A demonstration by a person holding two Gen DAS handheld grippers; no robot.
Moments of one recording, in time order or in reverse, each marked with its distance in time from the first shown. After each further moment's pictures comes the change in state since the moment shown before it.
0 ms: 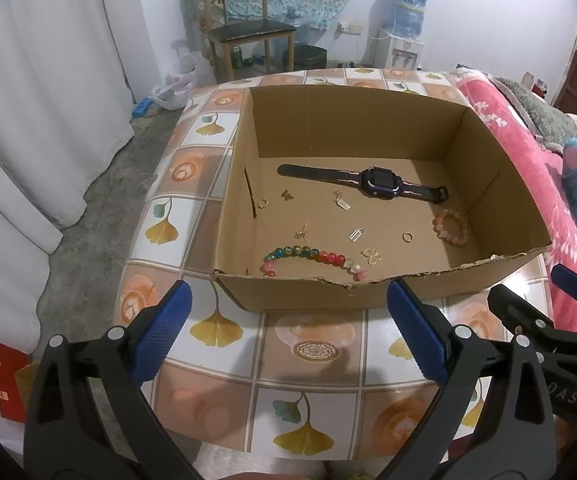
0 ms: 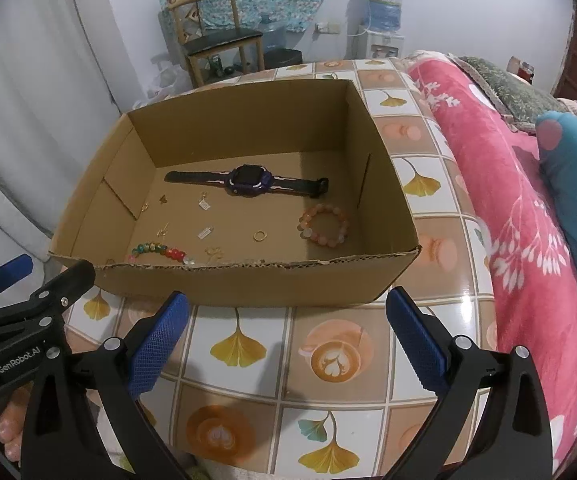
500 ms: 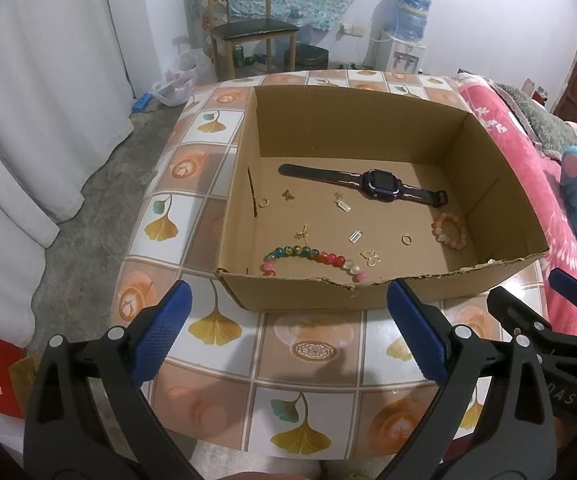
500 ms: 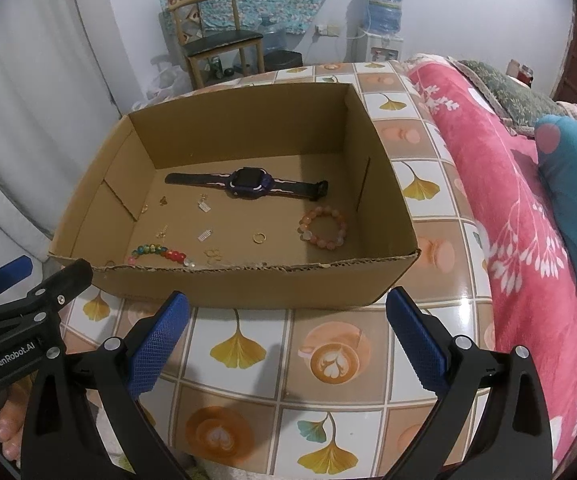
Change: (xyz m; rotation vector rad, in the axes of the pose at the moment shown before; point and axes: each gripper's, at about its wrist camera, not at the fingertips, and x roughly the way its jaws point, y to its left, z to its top) left arm -0.001 0.004 0.001 -0.024 0.001 -0.014; right arm -0.002 0.002 0.001 -0.005 -0.007 -0.008
